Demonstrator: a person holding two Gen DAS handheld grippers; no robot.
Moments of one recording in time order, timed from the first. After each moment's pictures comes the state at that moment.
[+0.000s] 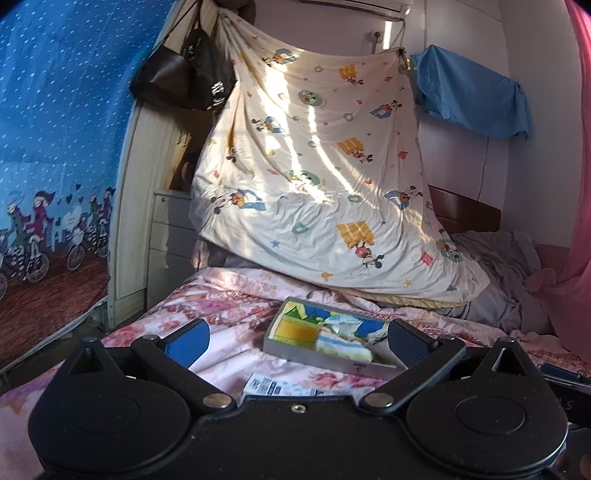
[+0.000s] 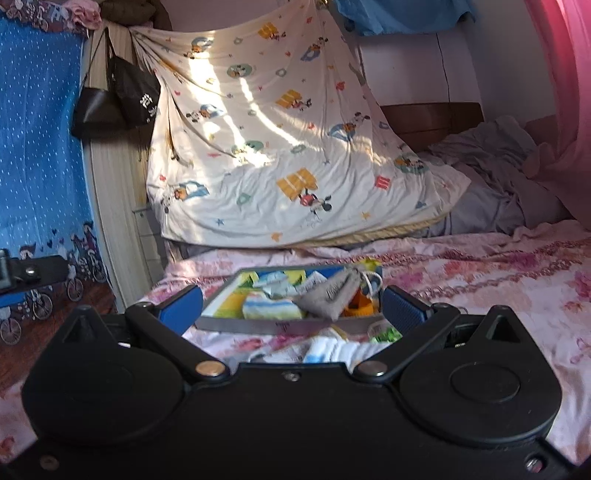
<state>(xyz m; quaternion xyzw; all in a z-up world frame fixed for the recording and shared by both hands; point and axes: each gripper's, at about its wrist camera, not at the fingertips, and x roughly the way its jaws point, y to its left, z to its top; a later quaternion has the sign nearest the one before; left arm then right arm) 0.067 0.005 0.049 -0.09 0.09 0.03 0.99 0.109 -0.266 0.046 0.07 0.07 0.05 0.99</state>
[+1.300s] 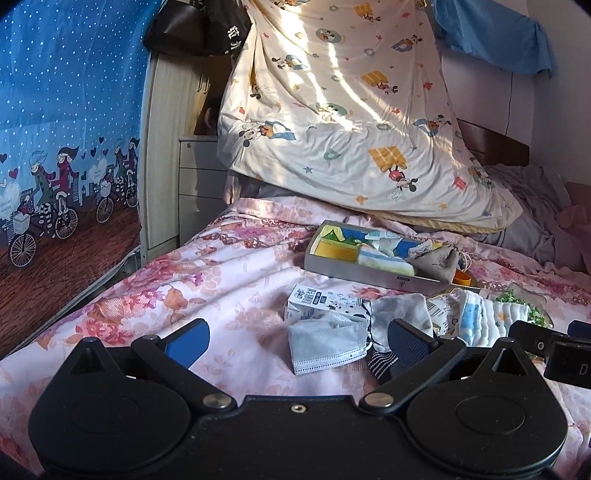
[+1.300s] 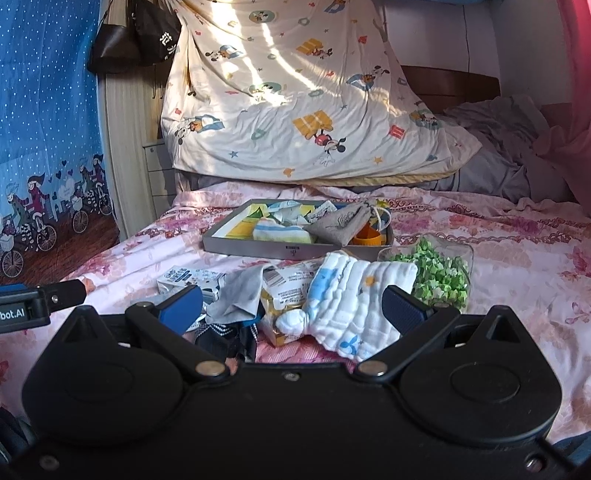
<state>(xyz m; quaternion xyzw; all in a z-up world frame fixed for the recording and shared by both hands) 0.060 0.011 -0.007 -0.06 0.19 0.07 0.98 0.082 -0.255 0.016 0.02 0.15 0.07 0.99</state>
